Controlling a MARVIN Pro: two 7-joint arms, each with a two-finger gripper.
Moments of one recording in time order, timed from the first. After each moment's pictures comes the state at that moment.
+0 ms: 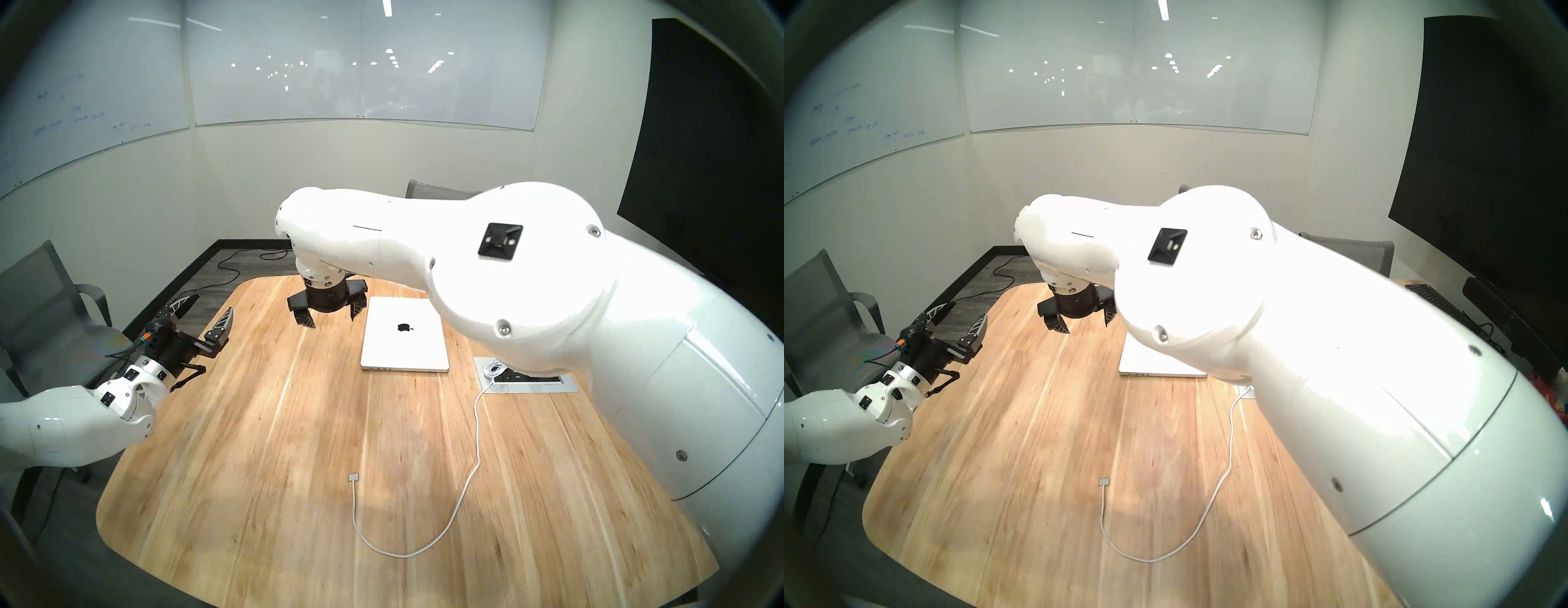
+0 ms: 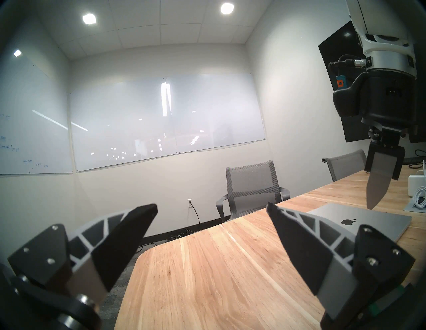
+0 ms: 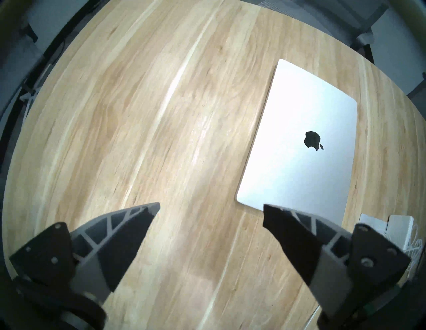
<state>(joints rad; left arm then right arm) 0.76 -0.31 -0.08 -1.35 -1.19 -0.90 0.08 0.10 -2.01 -0.71 -0.38 2.88 0.89 -0.71</state>
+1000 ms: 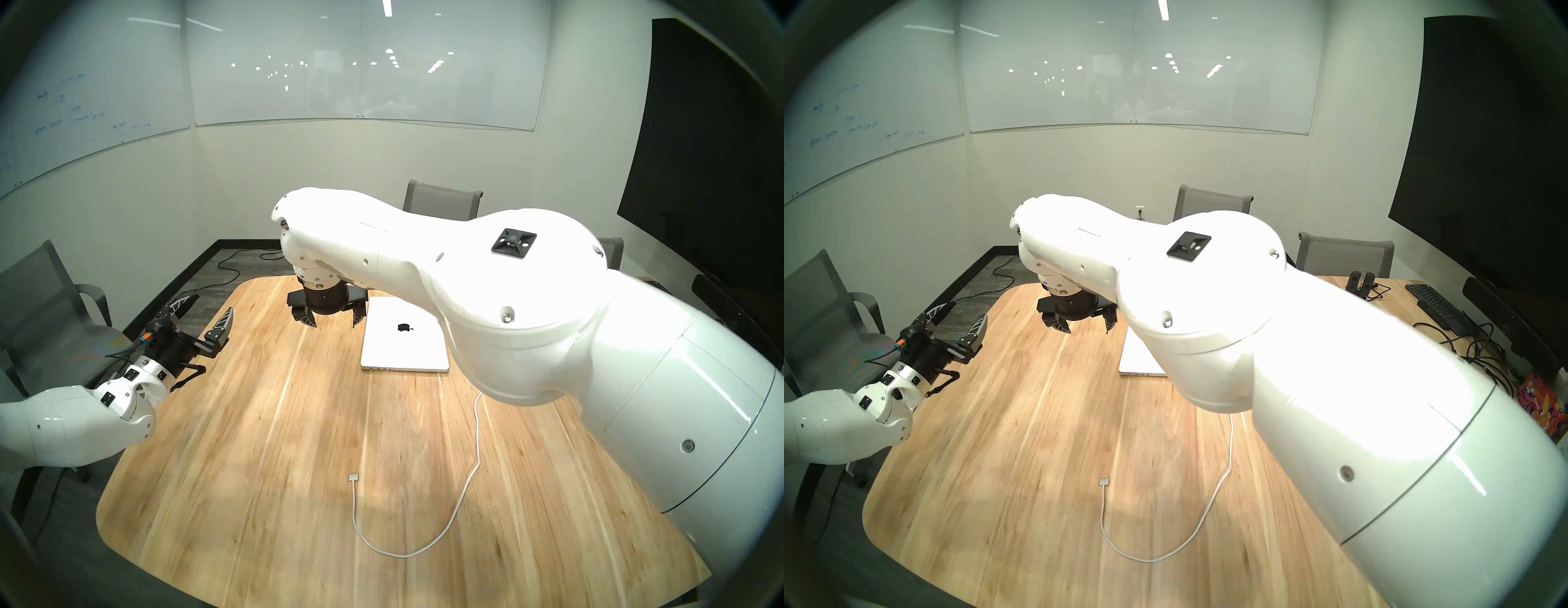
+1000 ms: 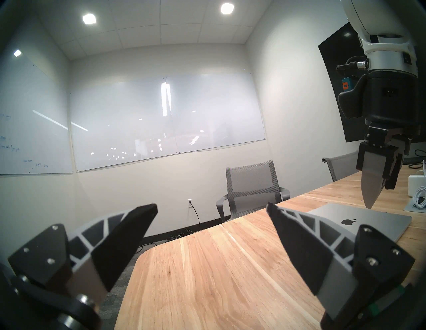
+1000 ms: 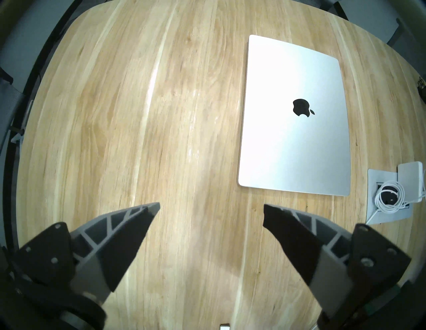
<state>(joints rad) 0.76 -0.31 -0.08 -1.35 -1.19 -0.90 0.08 0.03 -2.01 -0.41 -0.34 2.88 0.78 -1.03</state>
